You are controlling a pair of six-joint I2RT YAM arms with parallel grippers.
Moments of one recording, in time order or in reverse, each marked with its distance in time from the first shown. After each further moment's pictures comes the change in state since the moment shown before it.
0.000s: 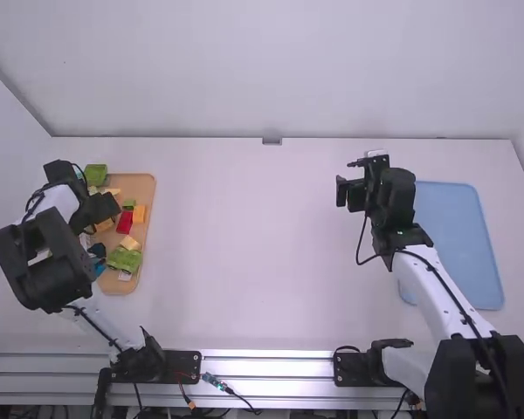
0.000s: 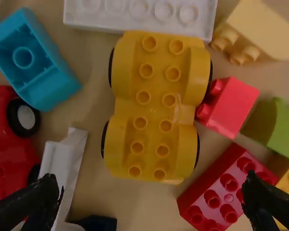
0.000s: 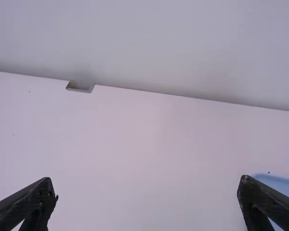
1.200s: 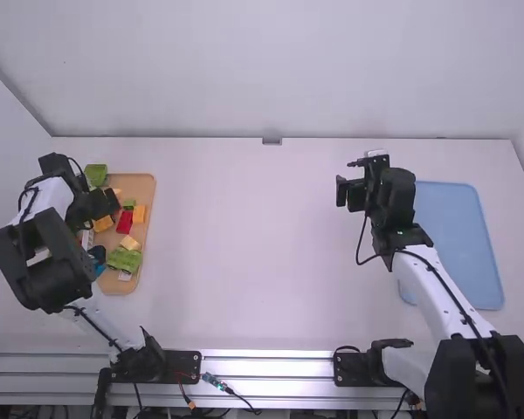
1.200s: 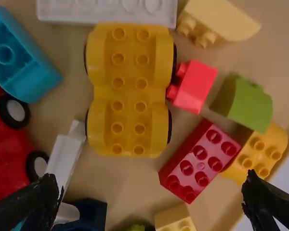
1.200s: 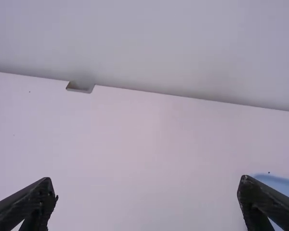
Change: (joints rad) left arm -0.005 -0.002 0.069 -0.145 0.078 0.066; right arm 0.000 0.000 0.000 0.002 -0.003 0.003
